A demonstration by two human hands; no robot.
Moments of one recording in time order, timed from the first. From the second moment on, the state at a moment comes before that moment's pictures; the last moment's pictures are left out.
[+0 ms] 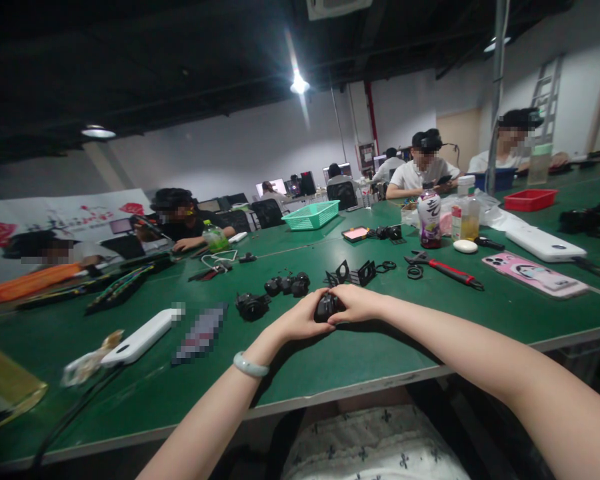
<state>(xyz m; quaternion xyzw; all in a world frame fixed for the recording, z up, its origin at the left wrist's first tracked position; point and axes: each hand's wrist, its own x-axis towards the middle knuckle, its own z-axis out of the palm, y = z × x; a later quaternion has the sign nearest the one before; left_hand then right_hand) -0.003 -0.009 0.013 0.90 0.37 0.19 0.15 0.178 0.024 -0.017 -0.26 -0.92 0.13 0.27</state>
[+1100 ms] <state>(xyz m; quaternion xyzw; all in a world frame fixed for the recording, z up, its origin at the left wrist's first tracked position) -0.014 -0.009 0.021 0.89 0.40 0.14 0.17 0.172 0.016 -0.015 -0.27 -0.94 0.07 0.20</state>
